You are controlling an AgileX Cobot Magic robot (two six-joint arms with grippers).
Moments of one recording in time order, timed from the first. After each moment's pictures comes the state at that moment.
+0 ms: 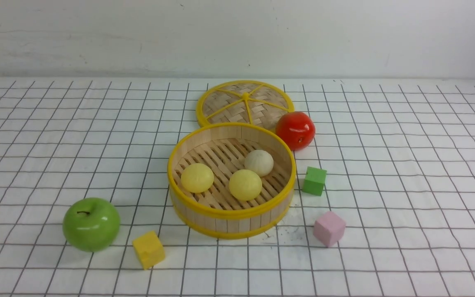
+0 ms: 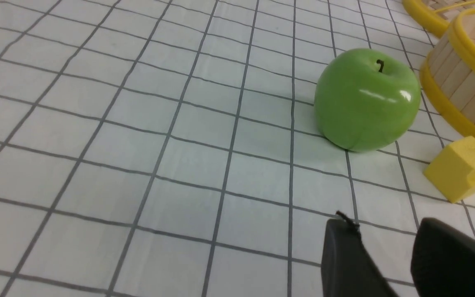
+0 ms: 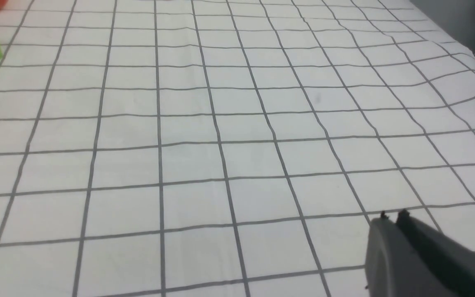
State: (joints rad) right arm -0.12 -0.01 0.01 -0.23 0.42 0.15; left arm -0.04 -0.01 0.03 0.08 0.38 -0.34
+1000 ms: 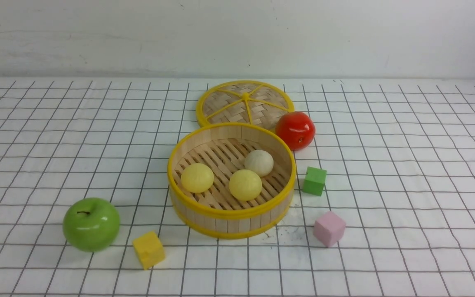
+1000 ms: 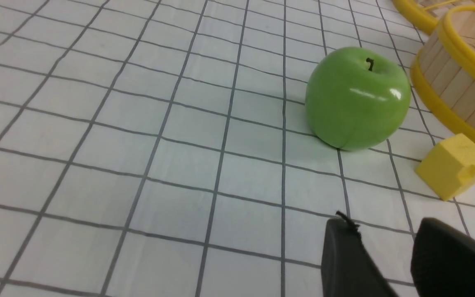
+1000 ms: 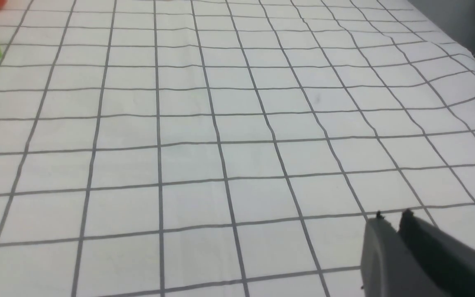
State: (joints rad) right arm -0.12 -0.01 0.01 -0.24 0.42 0.15; left arm -0.06 -0.01 0.03 0.08 0.38 -0.34
